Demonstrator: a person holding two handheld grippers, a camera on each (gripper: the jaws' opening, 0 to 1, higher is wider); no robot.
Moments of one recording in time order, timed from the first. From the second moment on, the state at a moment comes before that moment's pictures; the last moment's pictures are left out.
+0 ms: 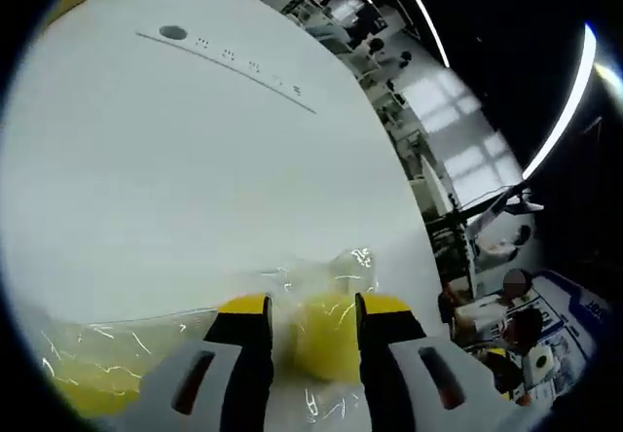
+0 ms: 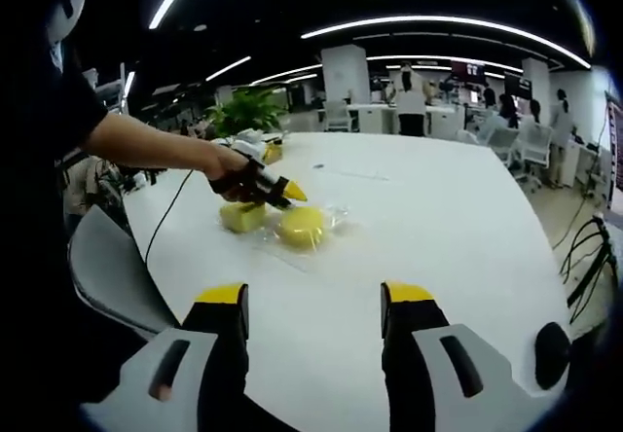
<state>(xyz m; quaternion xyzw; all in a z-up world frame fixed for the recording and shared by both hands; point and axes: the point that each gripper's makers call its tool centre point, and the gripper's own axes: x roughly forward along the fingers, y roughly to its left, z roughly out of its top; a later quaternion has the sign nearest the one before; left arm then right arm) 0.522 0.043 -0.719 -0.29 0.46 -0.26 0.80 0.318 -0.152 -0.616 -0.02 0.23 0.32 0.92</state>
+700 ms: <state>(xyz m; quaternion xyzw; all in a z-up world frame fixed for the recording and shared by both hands) 0.531 0.042 -0.730 -0.28 0.46 -0.23 0.81 0.315 -0.153 -0.609 -0.02 0.22 0.32 0.92</state>
